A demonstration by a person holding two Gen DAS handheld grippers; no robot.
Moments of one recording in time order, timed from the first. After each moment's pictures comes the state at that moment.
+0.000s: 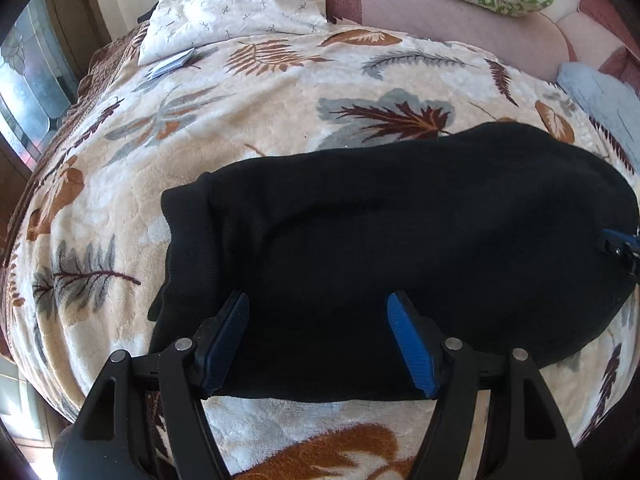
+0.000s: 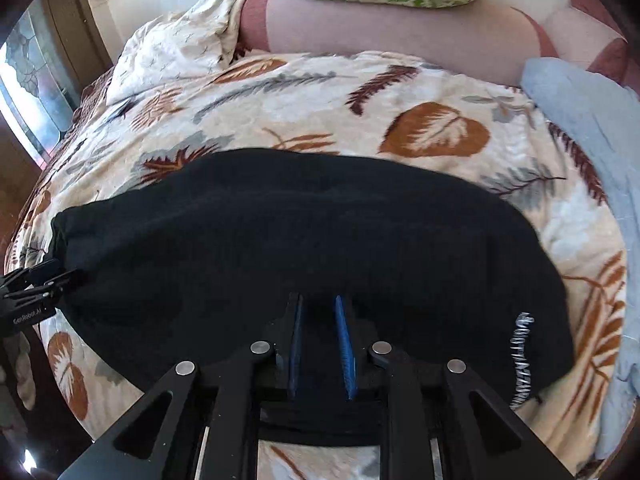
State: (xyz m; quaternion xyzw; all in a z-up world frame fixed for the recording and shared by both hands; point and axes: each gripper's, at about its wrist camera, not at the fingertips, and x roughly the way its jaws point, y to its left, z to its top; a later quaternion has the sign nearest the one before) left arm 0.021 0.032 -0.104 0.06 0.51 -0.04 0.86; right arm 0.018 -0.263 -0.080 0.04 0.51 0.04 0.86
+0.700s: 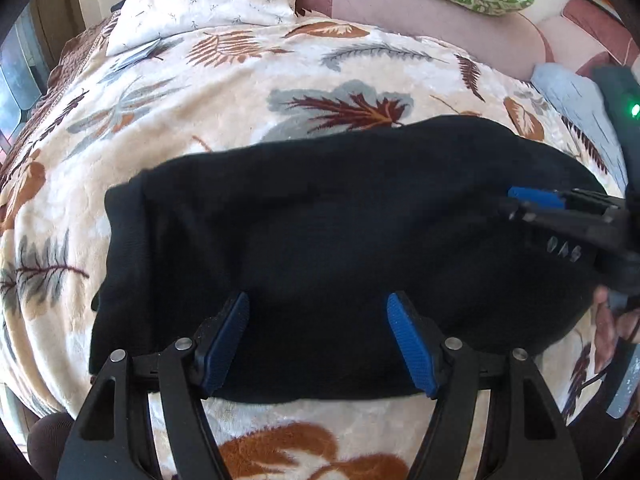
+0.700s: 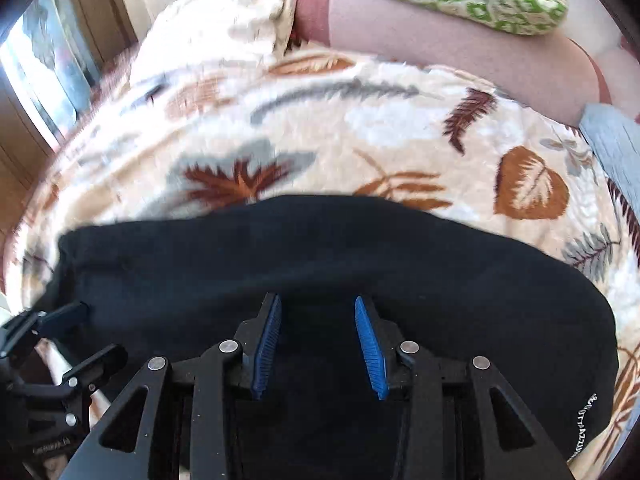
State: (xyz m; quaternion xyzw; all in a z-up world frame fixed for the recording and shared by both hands) left arm 0.021 0.014 -0.102 0.02 0.53 -0.10 0.84; right arm 0.079 -0.175 -0.087 -0.01 0.52 0.07 0.85
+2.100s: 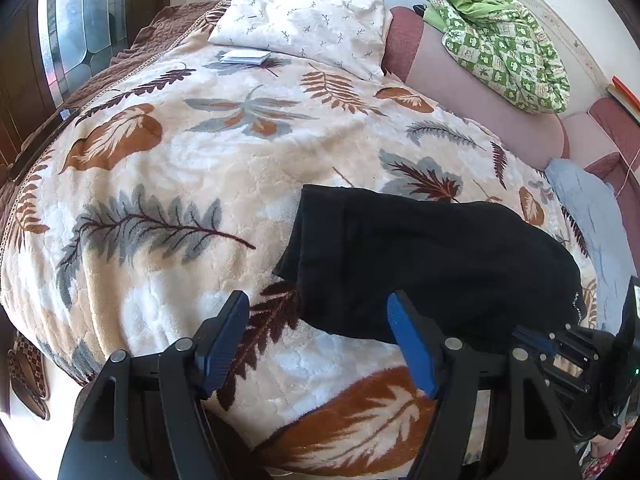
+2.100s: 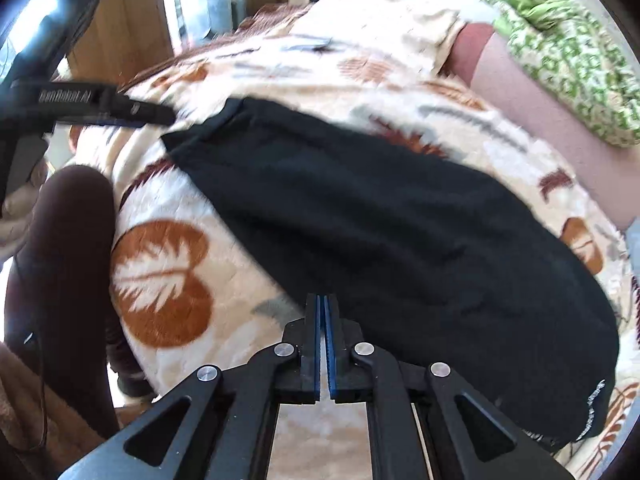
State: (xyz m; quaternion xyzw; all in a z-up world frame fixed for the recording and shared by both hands) left arm -0.021 0.136 -0.049 -0.10 0.48 -0.05 0.87; right arm -0.049 -0.116 -0.068 -0.13 0.45 0.24 0.85
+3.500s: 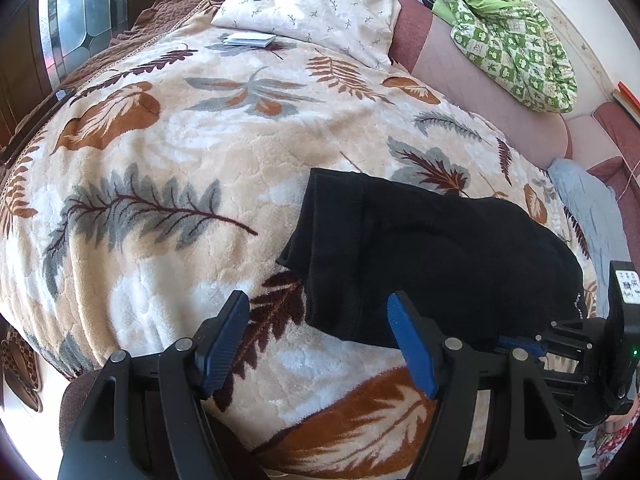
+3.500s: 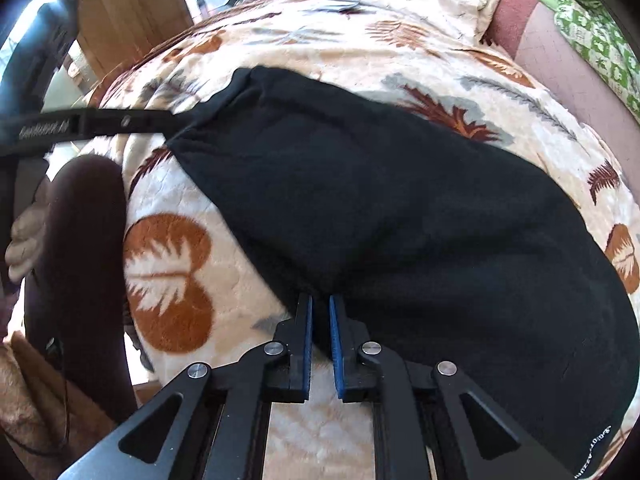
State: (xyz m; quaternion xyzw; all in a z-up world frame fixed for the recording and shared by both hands) left arm -0.014 0.141 -0.067 -0.12 0.50 -0.05 0.86; right arm -0.015 -0.101 -0.084 -0.14 0.53 0.31 0.78
